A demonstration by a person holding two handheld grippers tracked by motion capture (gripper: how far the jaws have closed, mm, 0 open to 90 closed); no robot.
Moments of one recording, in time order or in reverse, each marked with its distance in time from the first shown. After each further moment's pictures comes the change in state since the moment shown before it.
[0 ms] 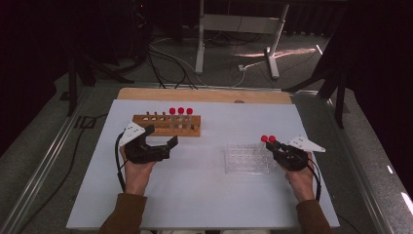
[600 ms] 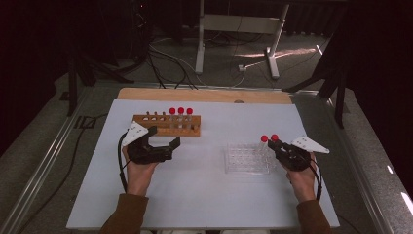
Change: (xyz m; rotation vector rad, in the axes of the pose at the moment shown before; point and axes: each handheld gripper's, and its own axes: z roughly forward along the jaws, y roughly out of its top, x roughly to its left) left arm -0.004 -0.002 0.004 0.021 -0.008 0.013; right arm 0.000 0.005 -0.008 -0.040 -0.008 0.017
